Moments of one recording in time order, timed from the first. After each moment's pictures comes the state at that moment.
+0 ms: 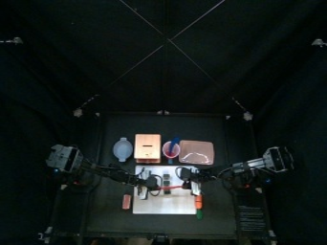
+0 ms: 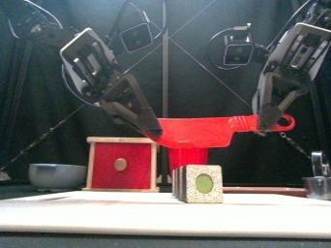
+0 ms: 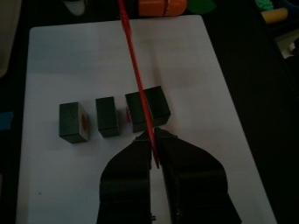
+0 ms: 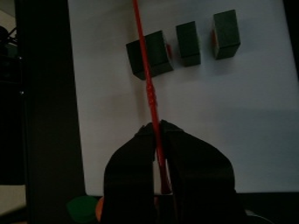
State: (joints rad) left arm -0.20 0.06 0.71 -0.05 -0.14 0.00; right arm 0.08 -0.26 0.88 0.37 0.22 -0.03
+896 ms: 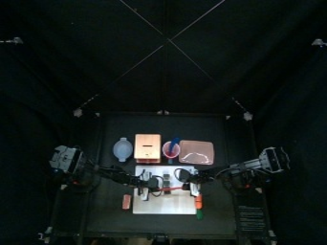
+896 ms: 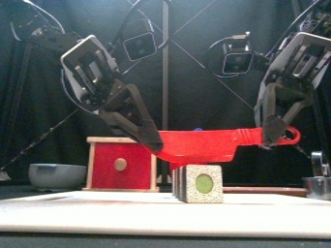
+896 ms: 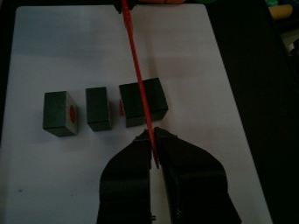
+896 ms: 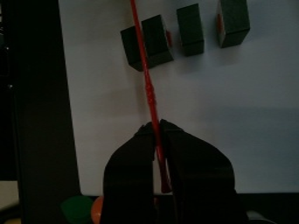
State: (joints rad) left arm -0.22 0.10 0.70 -0.12 -0.15 0.00; right arm 0.09 -0.20 0.87 0.37 0.21 -0.02
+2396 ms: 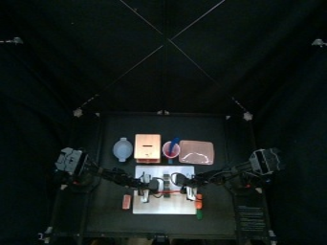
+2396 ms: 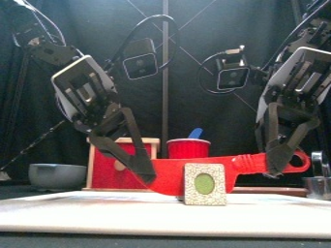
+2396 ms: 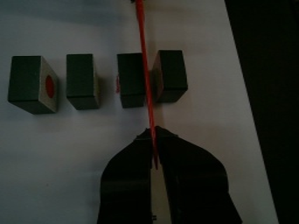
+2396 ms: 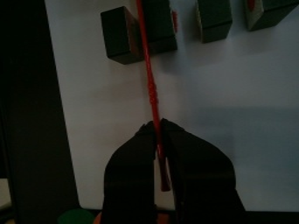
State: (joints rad) left arm -0.24 0.18 0.70 -0.19 -0.14 0.00; right arm 0.15 -0.06 0.84 0.42 0.19 -0.02
